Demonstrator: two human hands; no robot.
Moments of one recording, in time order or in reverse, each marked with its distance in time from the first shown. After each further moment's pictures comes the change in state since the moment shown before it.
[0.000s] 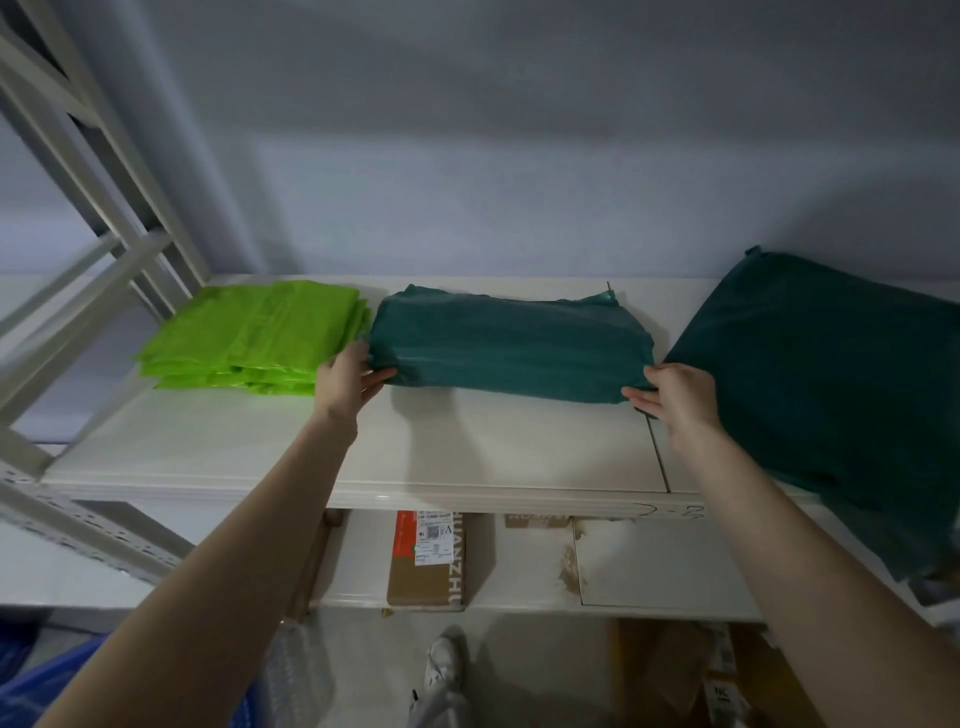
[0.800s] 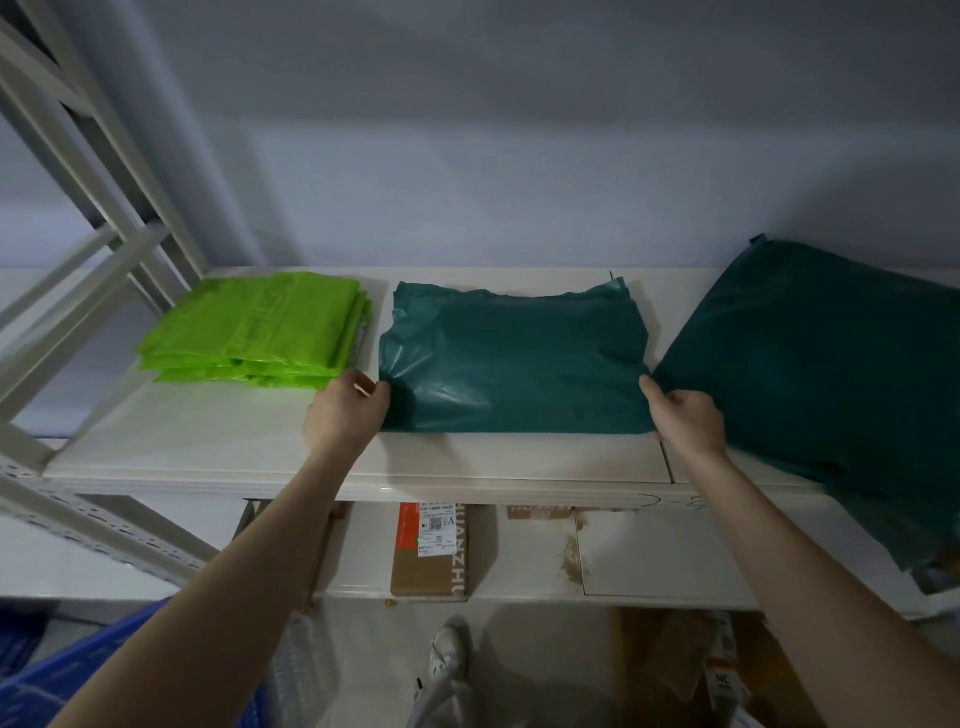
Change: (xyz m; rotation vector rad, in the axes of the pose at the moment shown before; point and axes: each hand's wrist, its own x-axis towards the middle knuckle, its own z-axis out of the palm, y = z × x) left_hand -0.010 -0.031 -0.018 1.081 0.165 0.309; right_hand -0.006 0.035 -0.015 -0.602 0.102 -0.136
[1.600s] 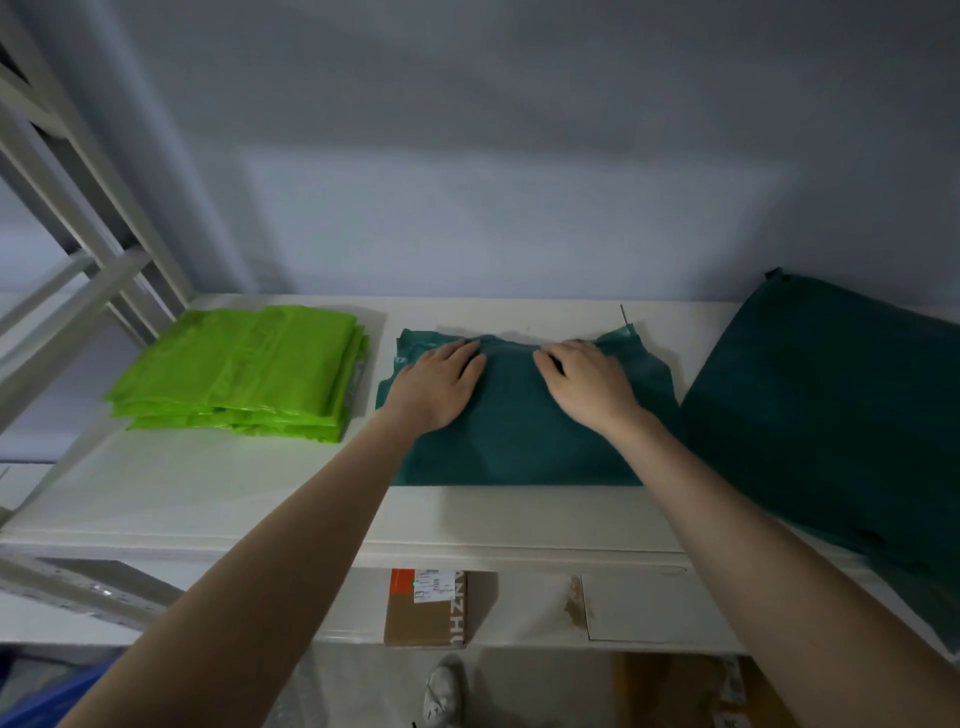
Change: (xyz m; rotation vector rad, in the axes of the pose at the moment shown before) left_hand 0.064 0.084 0.033 0.144 -0.366 0.520; right_hand 0.031 -0.110 0.071 -0.532 -0.174 -0.730
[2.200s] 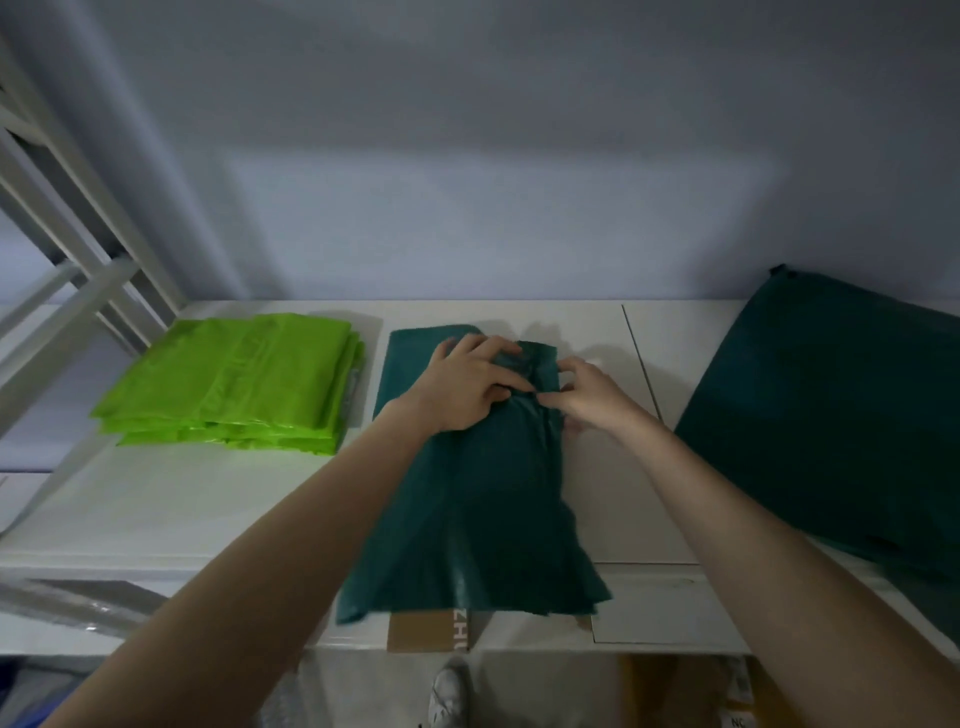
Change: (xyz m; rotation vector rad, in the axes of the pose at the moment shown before) left_hand 0.008 0.027 -0.013 0.265 -0.072 0.377; right_hand 0.005 0.008 0.003 0.632 -0.291 0.374
